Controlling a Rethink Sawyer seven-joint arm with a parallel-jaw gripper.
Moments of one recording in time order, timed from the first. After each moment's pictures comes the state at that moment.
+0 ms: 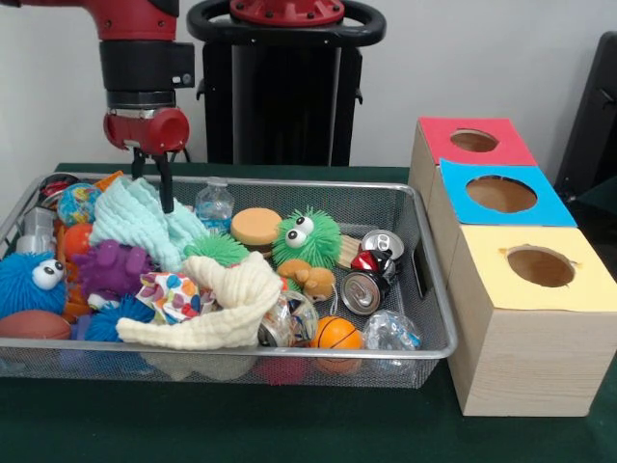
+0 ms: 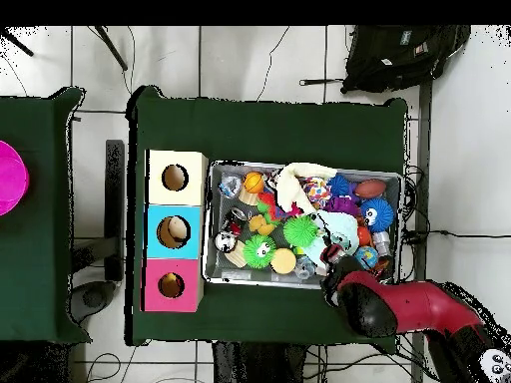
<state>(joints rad) -0.99 -0.70 0.47 1.96 -0.87 0.18 2.65</state>
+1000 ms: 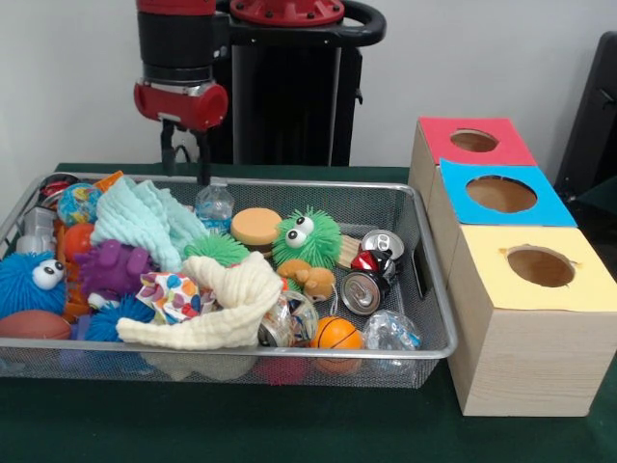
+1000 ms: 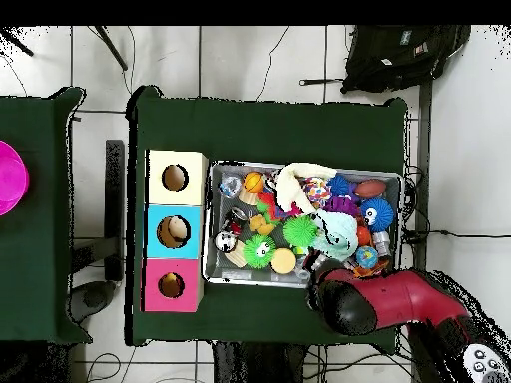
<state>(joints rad) -0.89 -0.82 0.51 2.01 -0.86 0.39 2.58</state>
